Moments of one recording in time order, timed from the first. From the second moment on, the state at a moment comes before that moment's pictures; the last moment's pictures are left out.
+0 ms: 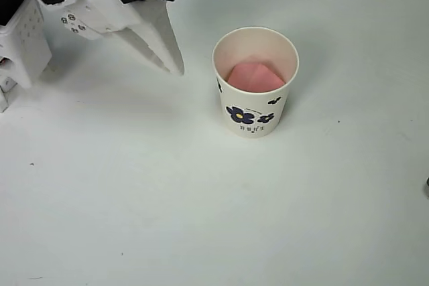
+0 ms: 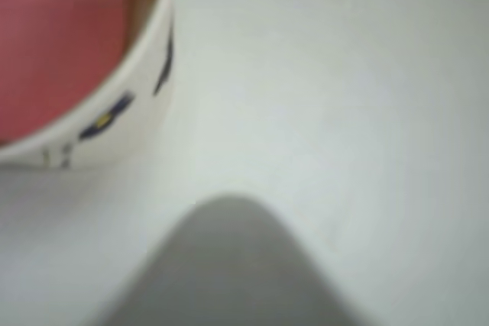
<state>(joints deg) -10.9 152.7 142.7 60.1 3.5</state>
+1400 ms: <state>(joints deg) -2.4 188.1 176.2 67.5 4.2</state>
